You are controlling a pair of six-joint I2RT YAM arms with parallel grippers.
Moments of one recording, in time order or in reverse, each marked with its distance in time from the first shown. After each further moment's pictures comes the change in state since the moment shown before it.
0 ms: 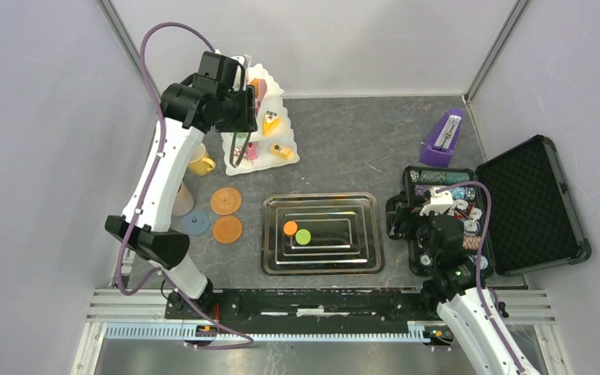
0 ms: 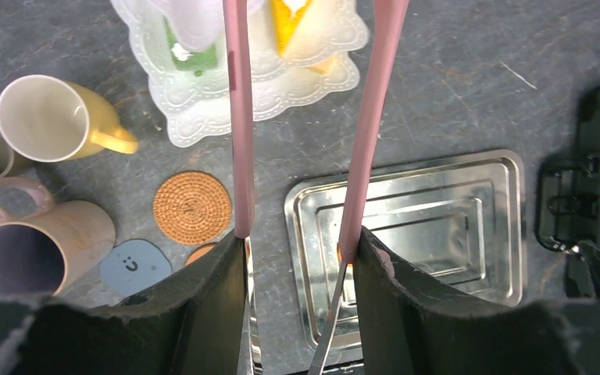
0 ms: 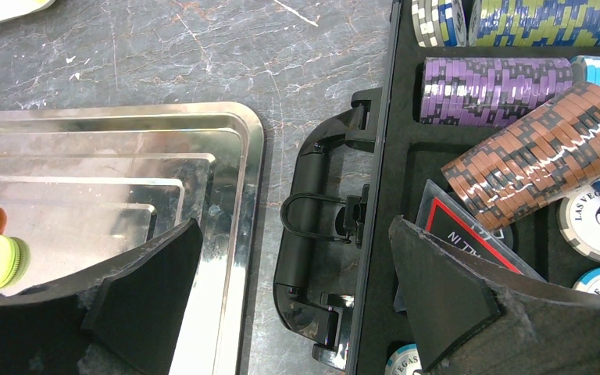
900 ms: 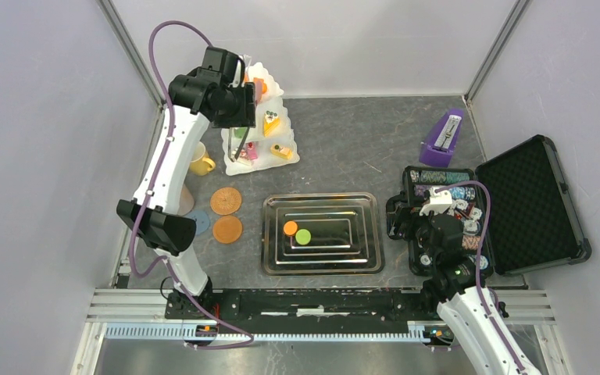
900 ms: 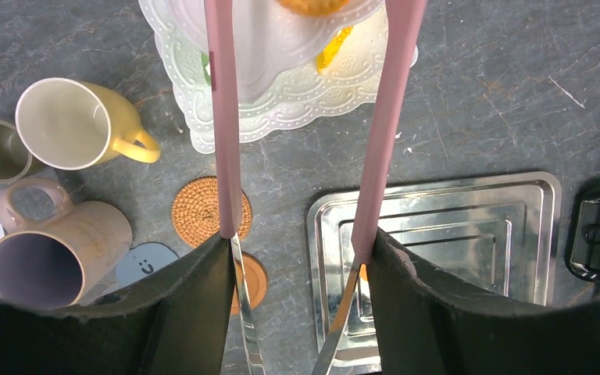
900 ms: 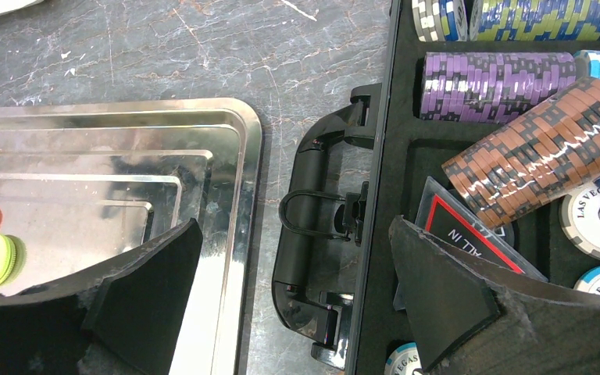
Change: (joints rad) left arm 0.075 0.122 0.045 -0.010 -0.006 0.024; right arm 0.000 0.014 0.000 0.000 0.001 0.000
